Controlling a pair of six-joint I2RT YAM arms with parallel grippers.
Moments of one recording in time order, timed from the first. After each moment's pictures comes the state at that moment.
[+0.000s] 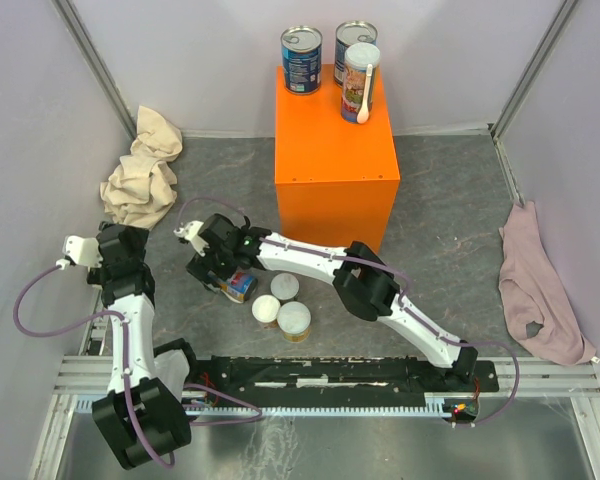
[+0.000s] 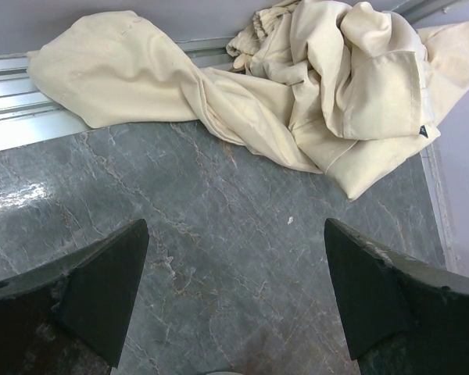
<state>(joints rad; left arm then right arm) 0.39 0.86 0.57 -0.23 -0.39 -0.90 1.11 2.51 2.19 -0.49 -0.12 0.02</state>
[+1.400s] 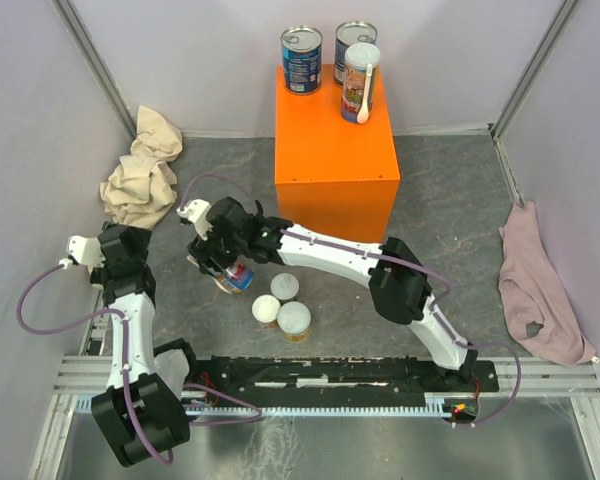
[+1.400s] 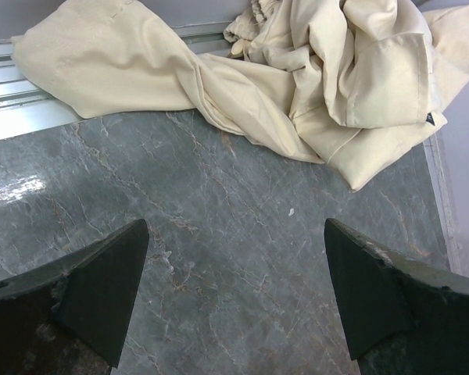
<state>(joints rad) 0.39 0.87 0.55 -0.21 -0.36 -0.90 1.12 2.25 2.01 -0.38 -0.11 0.06</state>
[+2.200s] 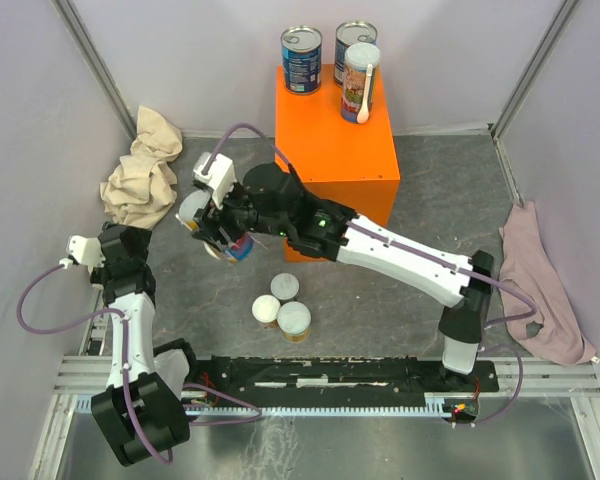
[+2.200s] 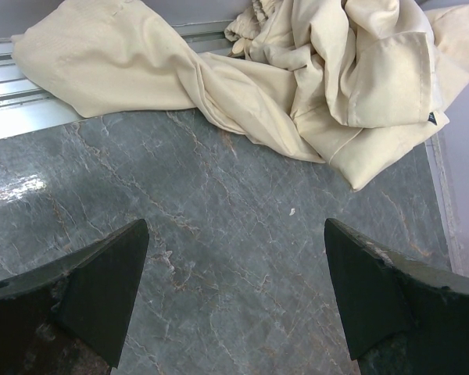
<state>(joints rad) 0.39 0.88 0.55 -0.21 -0.35 -0.90 1.14 1.85 1.93 -0.32 -0.06 -0.03</state>
